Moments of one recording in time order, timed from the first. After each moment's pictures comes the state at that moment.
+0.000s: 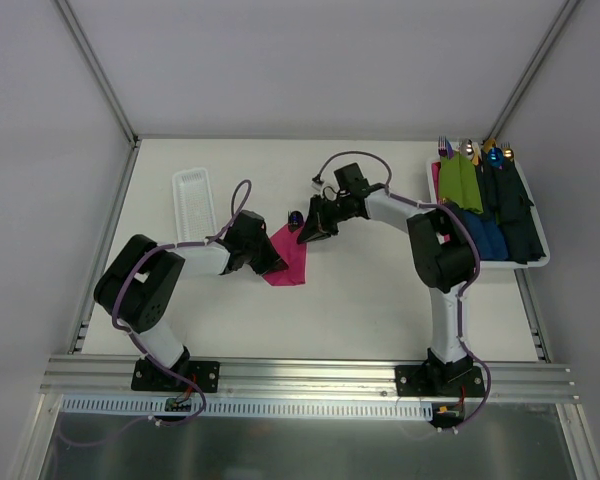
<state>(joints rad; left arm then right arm) -0.52 1.68 0.75 0.03 0.21 -1.04 0.48 2.10 1.45 -0.35 -0.85 0.52</state>
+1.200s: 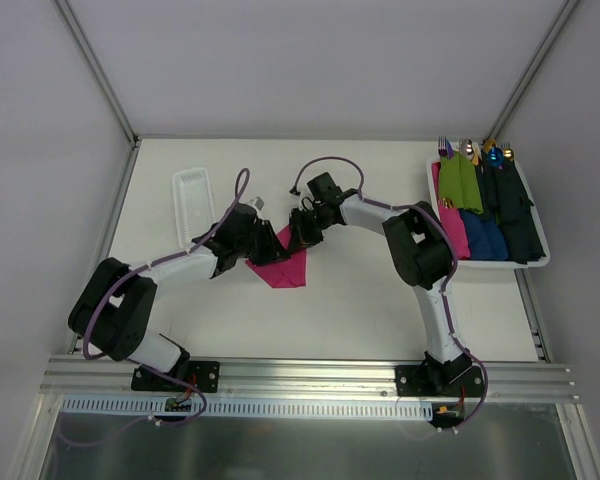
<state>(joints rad) -0.53 1.48 0.74 -0.01 0.26 -0.83 0.60 2.23 1.57 -0.41 -0.62 0.37</state>
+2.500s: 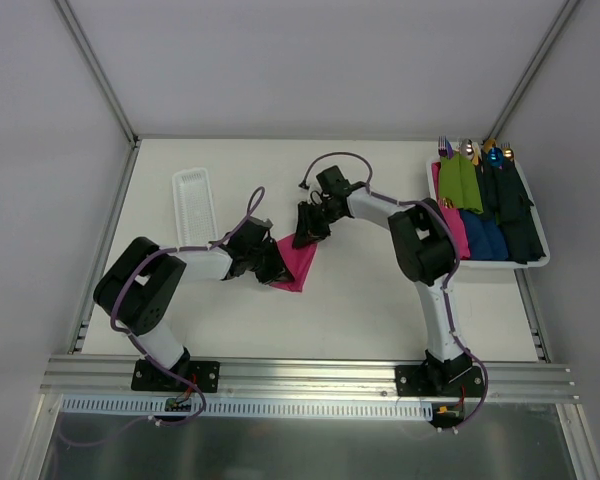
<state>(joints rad) -0.57 1.66 0.71 0.03 0.35 -0.90 0.55 2.24 1.61 -0.48 -0.64 0.37</state>
